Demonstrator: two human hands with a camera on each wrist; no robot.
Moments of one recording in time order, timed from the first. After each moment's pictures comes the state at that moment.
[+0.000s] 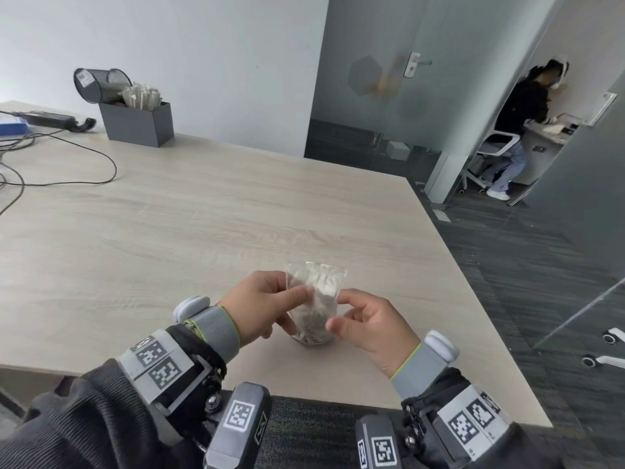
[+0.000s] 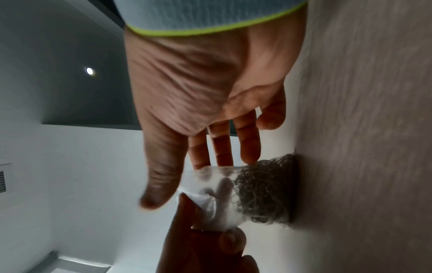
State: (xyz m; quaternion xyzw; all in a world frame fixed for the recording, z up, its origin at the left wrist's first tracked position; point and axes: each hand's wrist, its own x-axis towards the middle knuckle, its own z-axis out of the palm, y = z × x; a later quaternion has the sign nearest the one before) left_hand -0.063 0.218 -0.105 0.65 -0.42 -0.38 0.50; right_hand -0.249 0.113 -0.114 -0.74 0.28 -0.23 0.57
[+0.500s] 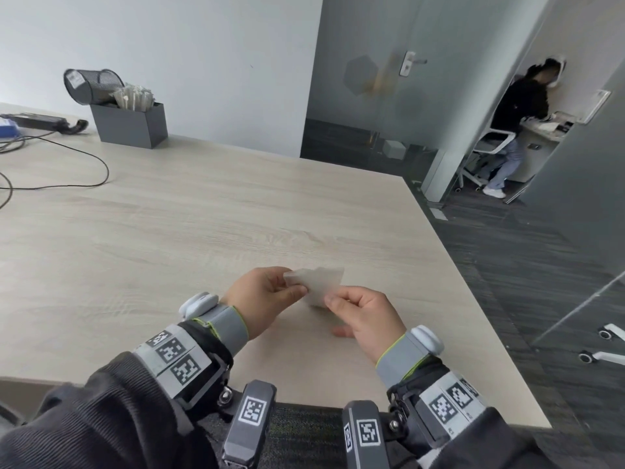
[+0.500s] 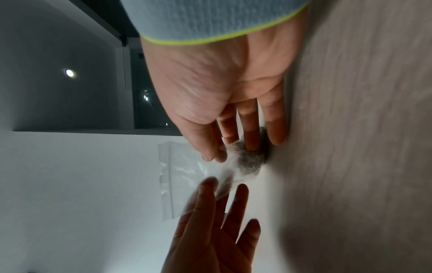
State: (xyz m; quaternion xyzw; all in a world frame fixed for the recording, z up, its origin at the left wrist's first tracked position) left_hand -0.051 0.194 -0.121 0.71 -0.47 -0.27 0.46; right_hand -0.227 0.104 -0.122 -0.67 0.37 -0.28 0.58
